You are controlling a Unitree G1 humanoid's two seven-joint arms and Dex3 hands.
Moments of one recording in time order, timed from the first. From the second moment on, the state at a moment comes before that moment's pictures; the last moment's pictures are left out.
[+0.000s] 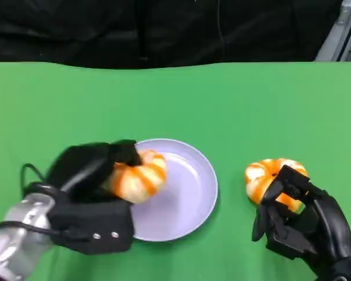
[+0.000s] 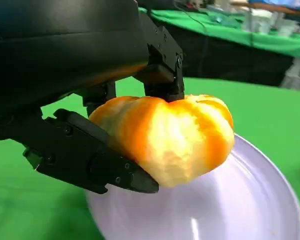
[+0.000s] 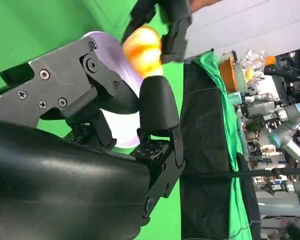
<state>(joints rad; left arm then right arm) -0.41 0.34 -0.38 0.56 0.63 -0.40 0.10 0.13 0.07 0.04 -0.04 0.24 -0.07 0.26</state>
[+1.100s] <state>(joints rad) -0.51 0.31 -0.47 0.73 0.68 -0.41 0.12 0.13 0.08 0.05 -0.06 0.24 -0.06 0.25</state>
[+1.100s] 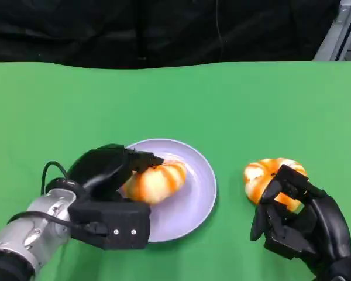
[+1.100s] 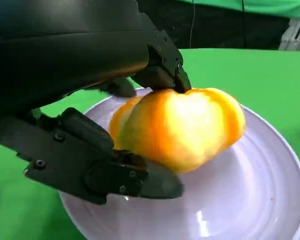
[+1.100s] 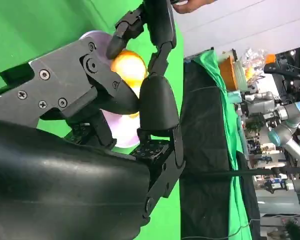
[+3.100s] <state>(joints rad) 0.14 0.25 0.21 -0.03 -0.56 0.31 -0.51 0.13 0.08 0.02 -0.05 0.23 -0.06 0.26</state>
